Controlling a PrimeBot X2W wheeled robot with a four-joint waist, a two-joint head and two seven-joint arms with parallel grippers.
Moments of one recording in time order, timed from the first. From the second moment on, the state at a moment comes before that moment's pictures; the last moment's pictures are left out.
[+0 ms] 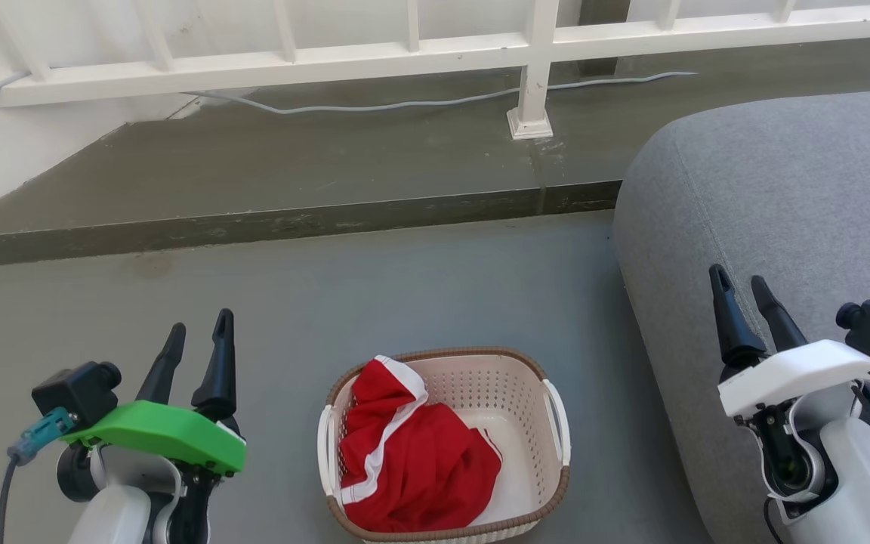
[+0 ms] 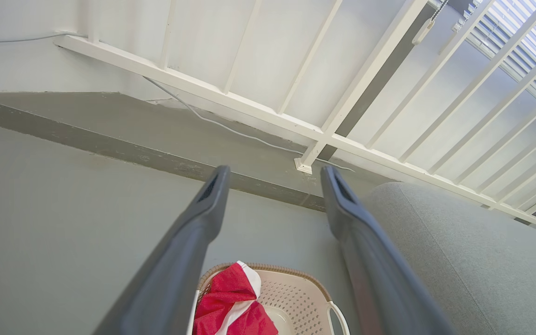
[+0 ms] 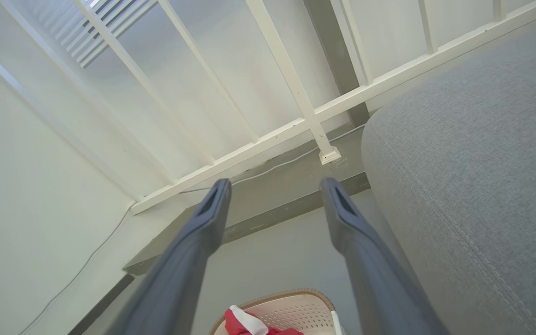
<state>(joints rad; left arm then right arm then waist) -0.12 0.15 -0.24 0.19 -0.78 -0.02 -0.13 -0.11 -0.19 0.18 0.25 0.71 0.01 -0.12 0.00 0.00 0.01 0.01</state>
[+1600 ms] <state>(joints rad) -0.15 0.16 -0.38 0.25 -0.39 0.07 -0.25 -0.14 -0.21 0.29 0.29 0.30 -0.05 -0.25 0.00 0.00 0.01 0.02</state>
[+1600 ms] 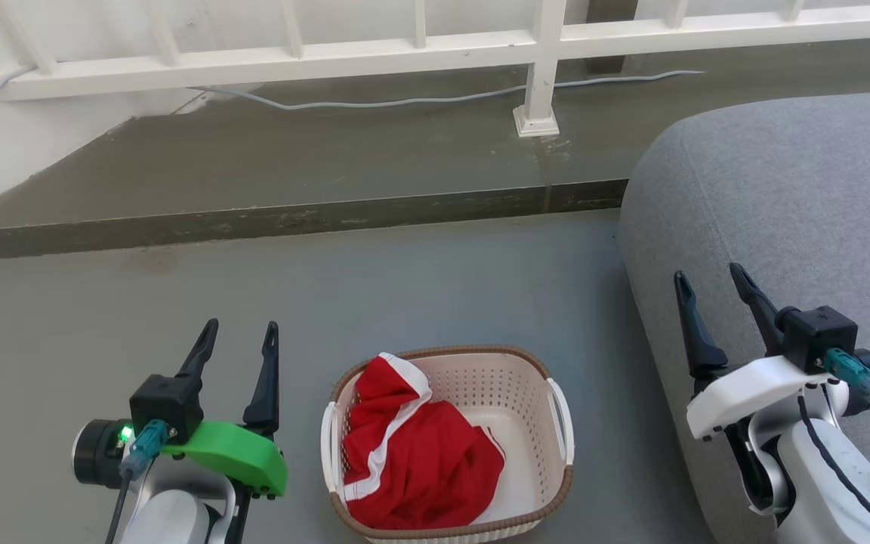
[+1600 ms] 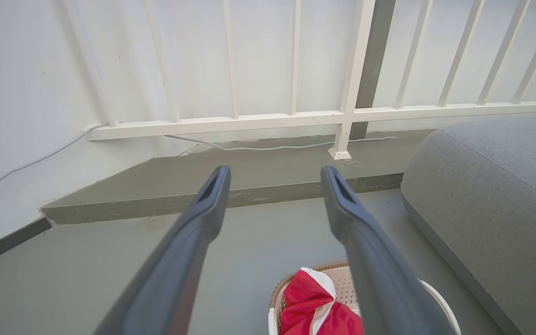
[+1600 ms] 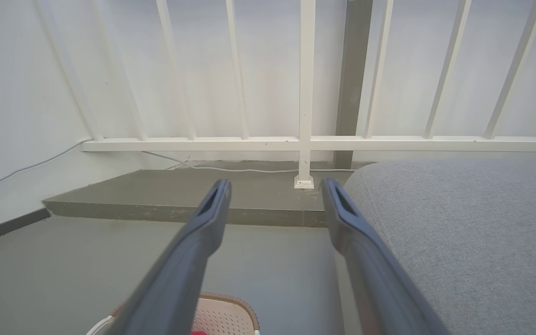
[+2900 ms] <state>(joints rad) -0.23 0.14 -0.45 0.26 -0.35 0.07 -0.17 -0.27 -0.21 0.28 0.20 0.28 -0.02 -0.25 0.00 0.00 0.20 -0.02</state>
